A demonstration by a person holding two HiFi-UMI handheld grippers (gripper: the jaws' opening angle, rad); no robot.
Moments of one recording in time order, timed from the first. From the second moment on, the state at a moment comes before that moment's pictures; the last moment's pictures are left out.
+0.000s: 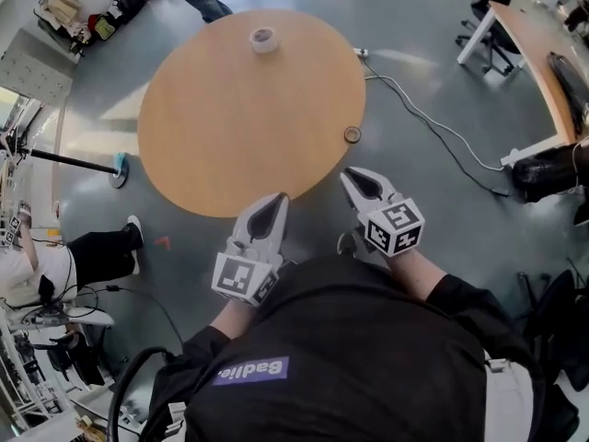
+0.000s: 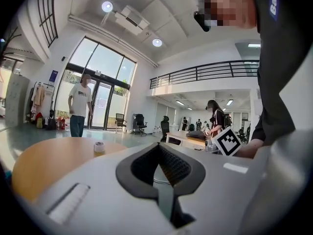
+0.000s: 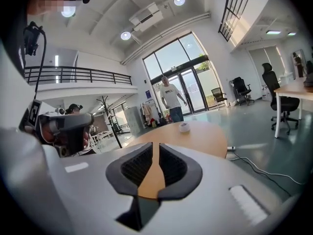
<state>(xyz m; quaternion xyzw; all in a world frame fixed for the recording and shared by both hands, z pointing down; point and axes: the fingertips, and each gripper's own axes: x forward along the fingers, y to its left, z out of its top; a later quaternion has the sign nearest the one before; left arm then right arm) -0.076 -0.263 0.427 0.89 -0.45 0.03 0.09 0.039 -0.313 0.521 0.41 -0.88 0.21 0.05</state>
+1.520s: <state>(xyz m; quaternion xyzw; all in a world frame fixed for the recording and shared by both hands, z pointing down) -0.067 -0.290 0.448 0.84 -0.52 0.13 0.09 0.128 -0.444 0.743 0.43 -0.79 0.43 0.12</state>
